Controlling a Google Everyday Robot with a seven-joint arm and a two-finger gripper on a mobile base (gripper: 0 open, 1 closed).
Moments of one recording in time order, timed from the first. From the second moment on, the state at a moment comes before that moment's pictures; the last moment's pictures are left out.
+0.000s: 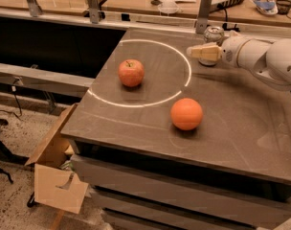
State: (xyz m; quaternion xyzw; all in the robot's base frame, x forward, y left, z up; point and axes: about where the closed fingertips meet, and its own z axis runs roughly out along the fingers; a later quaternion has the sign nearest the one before) arm 0.771 -0.222 0.897 -0.22 0.73 0.15 0.63
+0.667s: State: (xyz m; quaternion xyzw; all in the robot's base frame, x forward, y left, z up) arm 0.773 -0.207 0.893 -0.23 0.73 0.16 0.63
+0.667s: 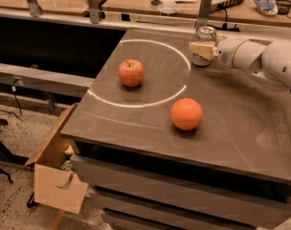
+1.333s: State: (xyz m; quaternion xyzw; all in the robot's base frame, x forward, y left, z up) arm 0.747 -0.240 0.944 -0.31 0.66 0.07 0.68
